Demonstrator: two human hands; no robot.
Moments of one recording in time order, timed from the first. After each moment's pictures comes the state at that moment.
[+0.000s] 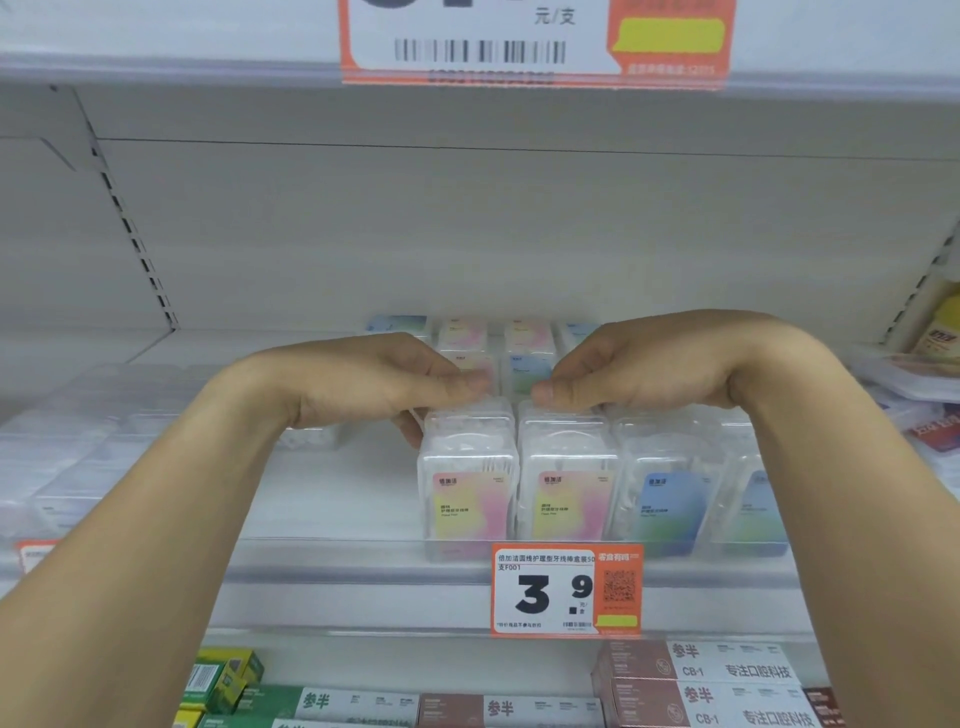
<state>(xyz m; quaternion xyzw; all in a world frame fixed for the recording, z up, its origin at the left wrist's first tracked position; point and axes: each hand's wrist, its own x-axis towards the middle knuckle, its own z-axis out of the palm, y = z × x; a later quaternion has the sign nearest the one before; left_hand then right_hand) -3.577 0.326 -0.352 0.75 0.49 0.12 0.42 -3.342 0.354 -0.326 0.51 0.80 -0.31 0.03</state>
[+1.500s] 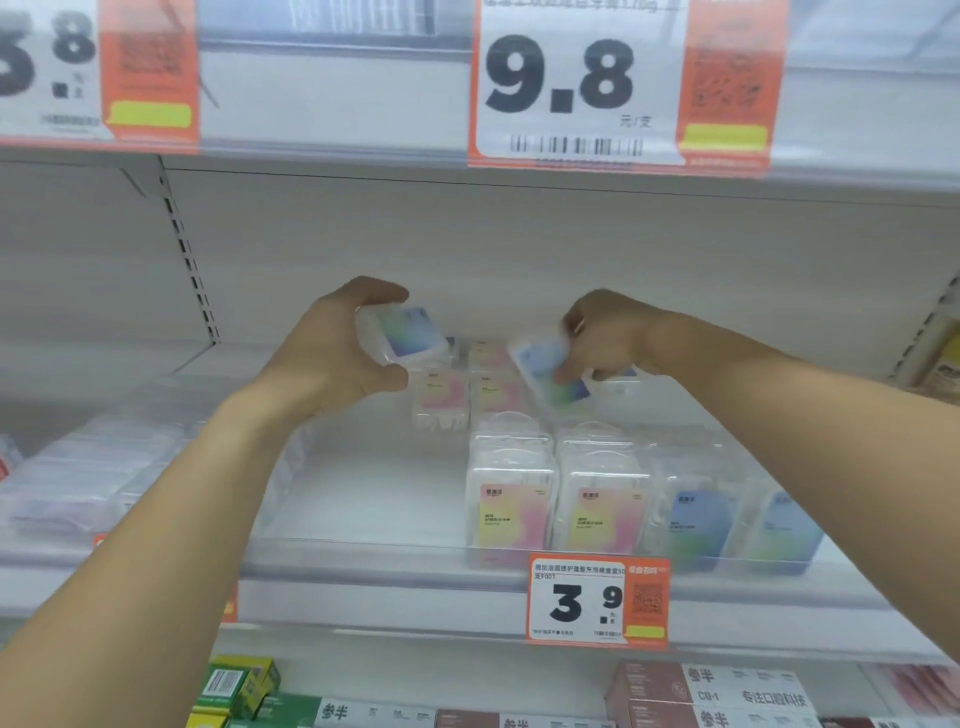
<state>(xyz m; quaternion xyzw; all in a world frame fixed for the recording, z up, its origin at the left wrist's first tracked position) -3.636 0.341 -0.365 0.62 0.63 0.44 0.18 -3.386 0.423 -0.336 0.60 0.75 -0.25 -0.14</state>
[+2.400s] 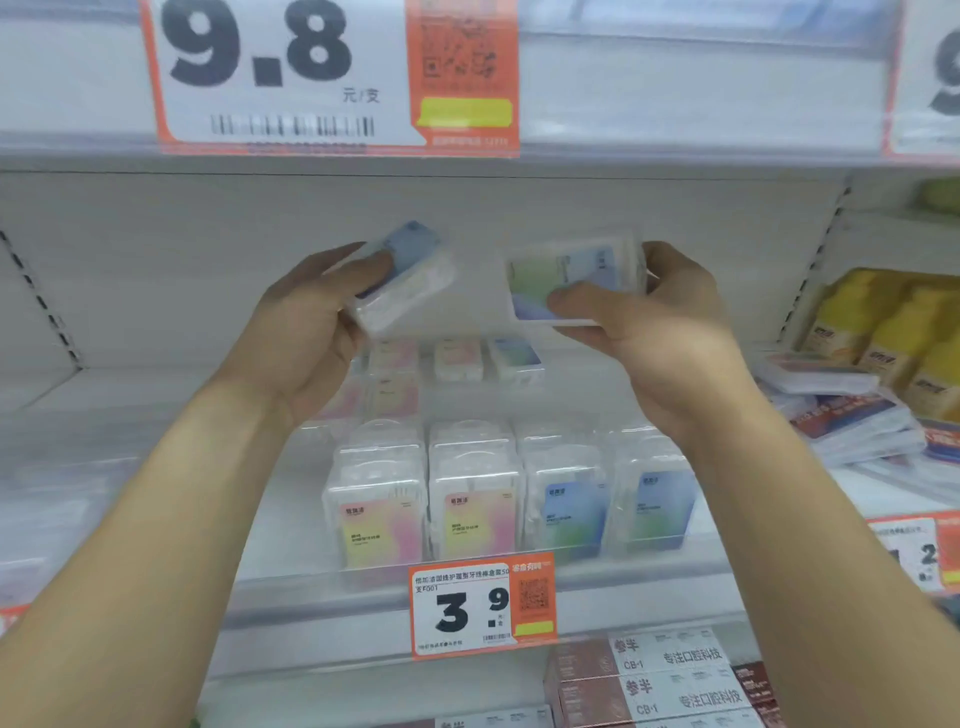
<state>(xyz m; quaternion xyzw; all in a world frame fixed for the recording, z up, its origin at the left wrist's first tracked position) -3.542 0.369 -0.346 0.46 0.33 0.63 0.53 -3.306 0.340 -0.331 0.47 0.51 -0.37 -0.62</state>
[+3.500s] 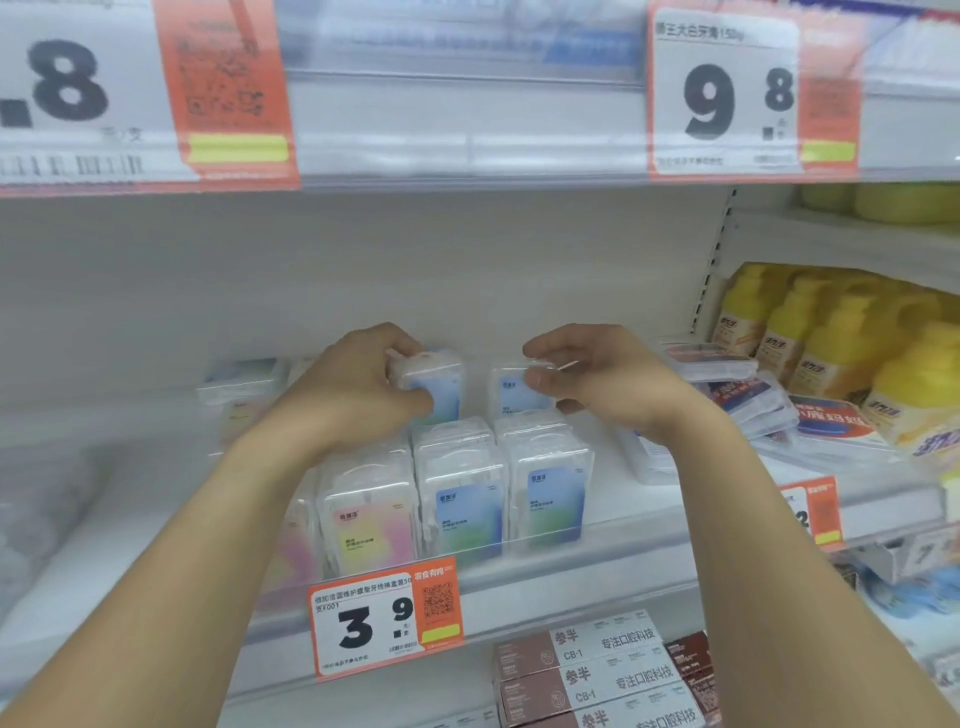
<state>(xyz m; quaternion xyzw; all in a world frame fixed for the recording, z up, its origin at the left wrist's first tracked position) -3.453 0.352 -0.355 0.71 0.59 0.30 0.26 -3.215 0.356 -0.366 0.56 0.64 -0.35 -0.39</state>
